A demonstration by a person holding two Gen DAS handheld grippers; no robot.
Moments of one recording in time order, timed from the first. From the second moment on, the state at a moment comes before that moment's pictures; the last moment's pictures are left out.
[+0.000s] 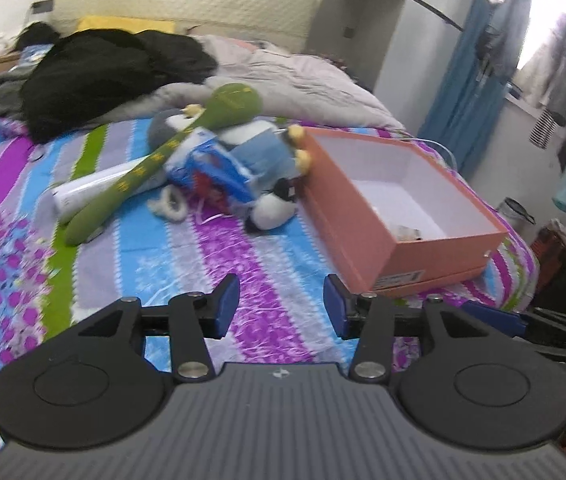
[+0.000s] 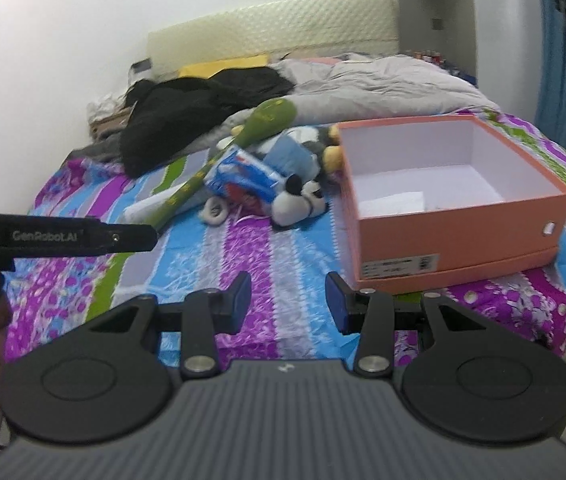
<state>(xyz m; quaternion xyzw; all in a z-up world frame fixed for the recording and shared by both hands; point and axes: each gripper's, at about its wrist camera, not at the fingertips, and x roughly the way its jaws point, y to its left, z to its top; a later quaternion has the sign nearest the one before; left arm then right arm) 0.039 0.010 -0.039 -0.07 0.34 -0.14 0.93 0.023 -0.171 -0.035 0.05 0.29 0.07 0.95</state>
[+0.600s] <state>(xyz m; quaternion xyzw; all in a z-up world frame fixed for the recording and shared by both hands) 0.119 0.064 -0.115 -0.11 0.36 -0.06 0.92 0.118 -0.132 -0.082 0.03 0.33 0.11 0.94</state>
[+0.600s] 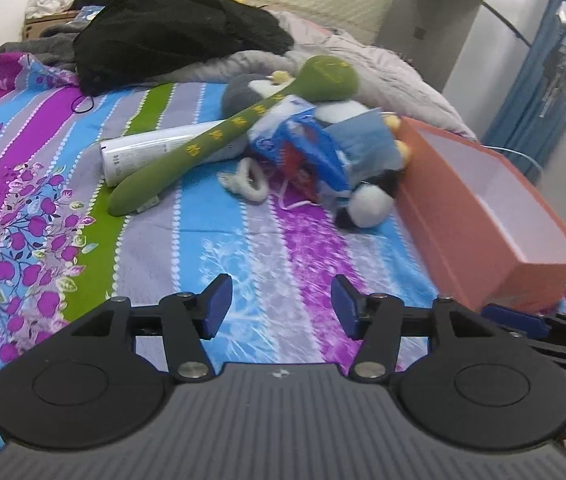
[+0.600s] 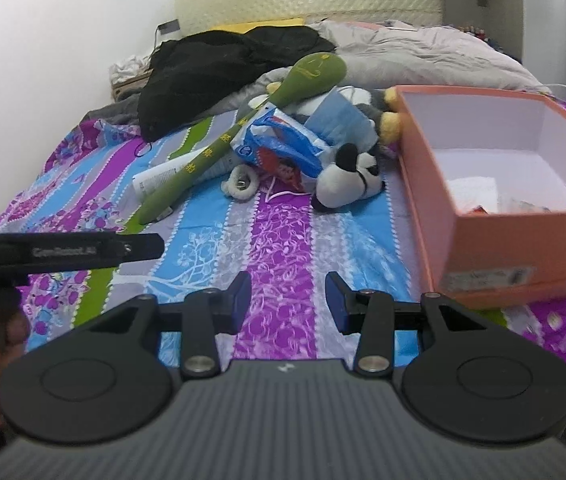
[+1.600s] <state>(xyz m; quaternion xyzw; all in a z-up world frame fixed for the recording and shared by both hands) 0.327 0.053 -0.208 -0.05 0.37 -0.04 0.93 0.297 -0.123 -0.157 0.06 0.36 -0.02 0.93</state>
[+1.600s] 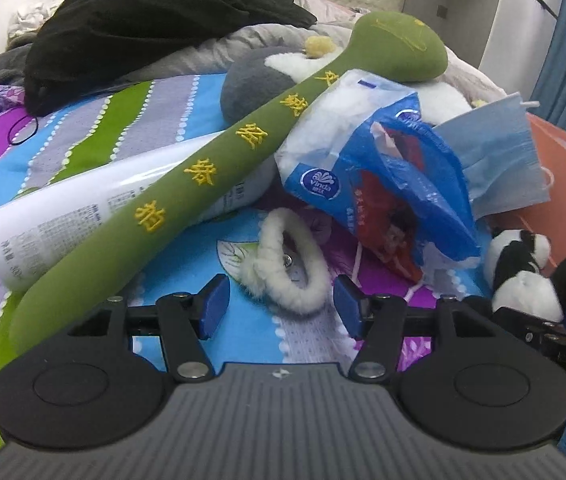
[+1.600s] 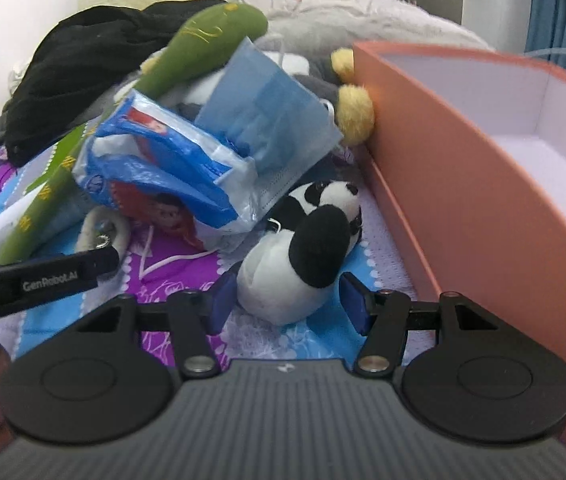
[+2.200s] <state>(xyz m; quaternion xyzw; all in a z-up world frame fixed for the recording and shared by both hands) 0.319 0.055 -0.205 -0.06 0.37 -0.05 0.92 0.292 -0.120 -0.151 0.05 0.35 0.01 0.93</state>
